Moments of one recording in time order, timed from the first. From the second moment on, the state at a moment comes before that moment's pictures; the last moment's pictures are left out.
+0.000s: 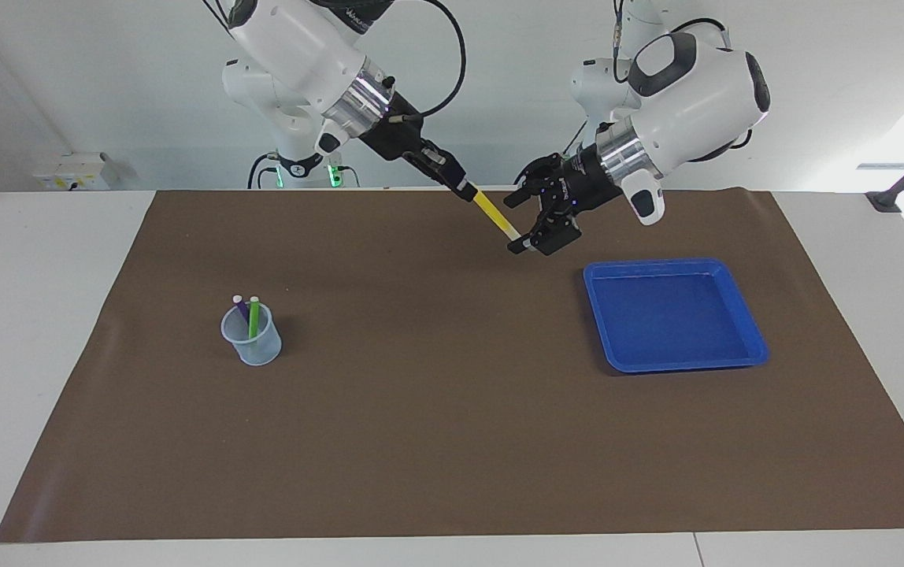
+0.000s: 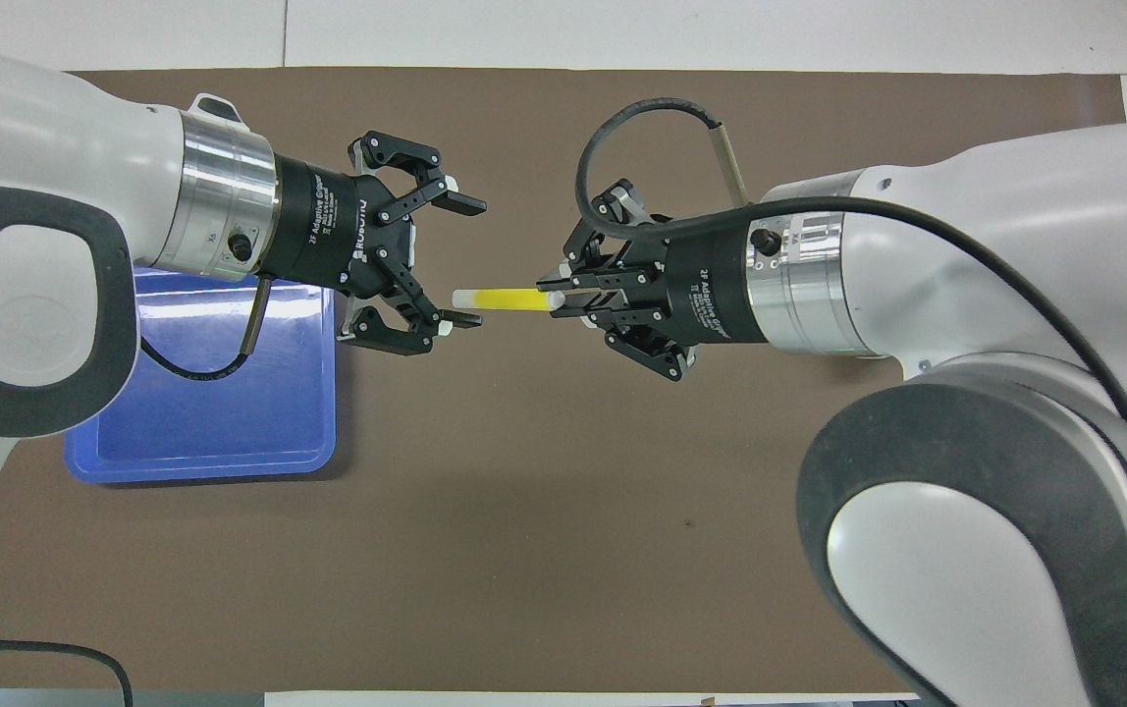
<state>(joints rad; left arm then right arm) -0.20 0.11 -0.20 -1.61 -0.79 1.89 -1.65 0.02 0.03 0.42 -1.67 0.70 2.06 1.15</state>
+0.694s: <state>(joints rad) -0.20 0.08 -0.21 -1.66 -0.83 1.89 -1.64 0.02 0.03 0.42 -1.67 0.70 2.06 1.15</state>
